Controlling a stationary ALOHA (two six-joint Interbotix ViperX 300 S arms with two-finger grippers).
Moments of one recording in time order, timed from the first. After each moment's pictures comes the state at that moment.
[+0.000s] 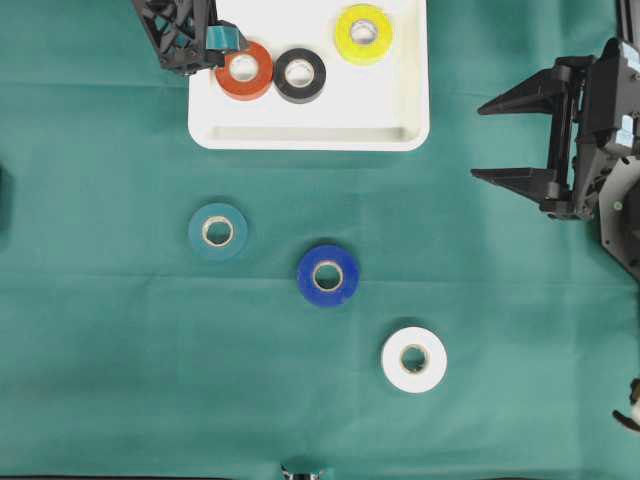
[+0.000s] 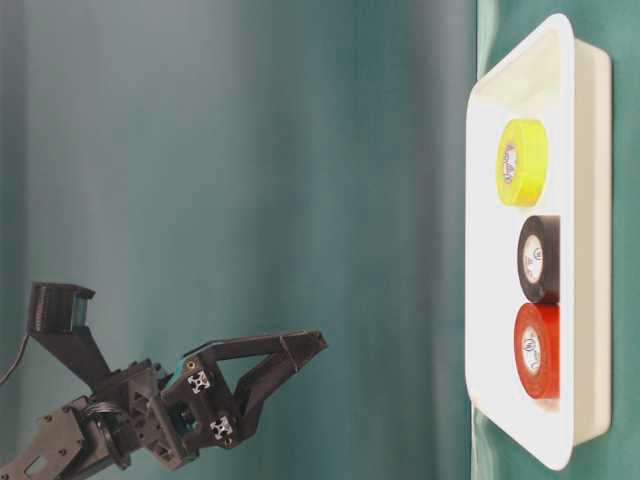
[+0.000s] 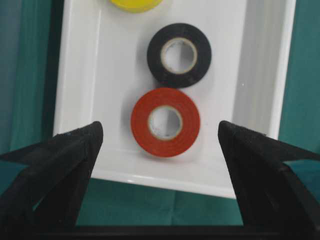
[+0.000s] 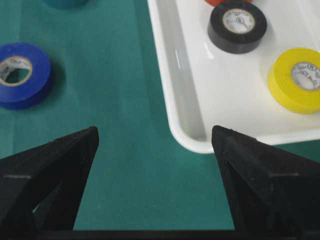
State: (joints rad) left arm 0.39 -0.12 0.27 0.00 0.83 0.30; right arm -0.12 -0.79 1.14 -0.14 0.17 0.29
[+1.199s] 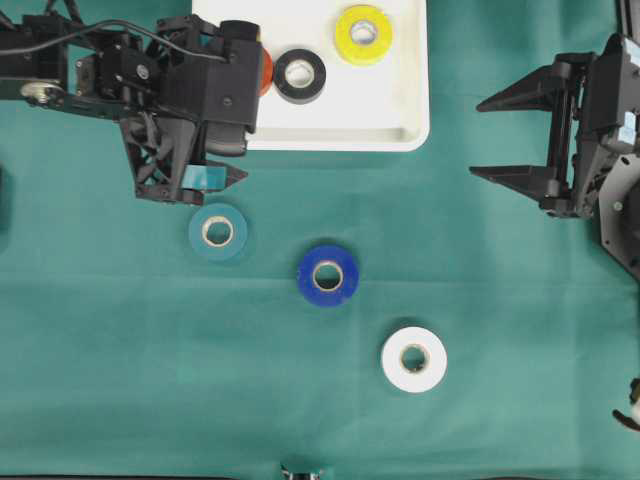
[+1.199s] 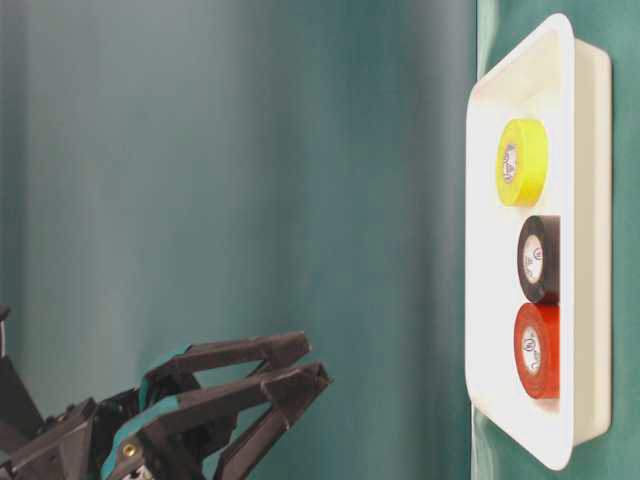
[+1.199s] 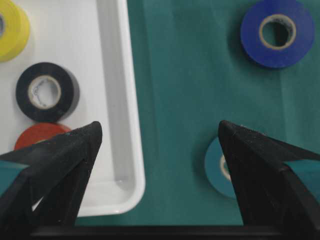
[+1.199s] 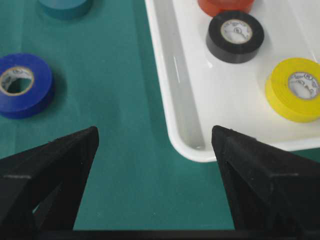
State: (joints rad) left arm 0.08 -0.23 0.39 0.00 0.75 0.21; right arm -0.12 -0.79 1.13 -0.14 0.17 0.29
